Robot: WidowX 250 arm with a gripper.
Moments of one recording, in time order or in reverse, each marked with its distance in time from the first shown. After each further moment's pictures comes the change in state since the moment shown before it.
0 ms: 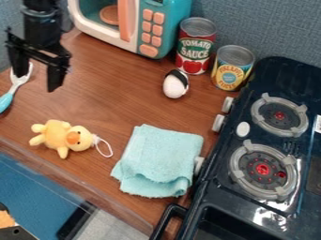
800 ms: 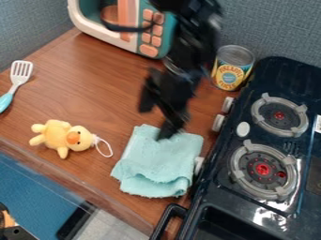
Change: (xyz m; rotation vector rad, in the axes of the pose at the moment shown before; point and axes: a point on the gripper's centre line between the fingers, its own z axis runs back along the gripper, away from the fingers) arm 0.015 -0.202 0.002 0.061 -0.042 -0.703
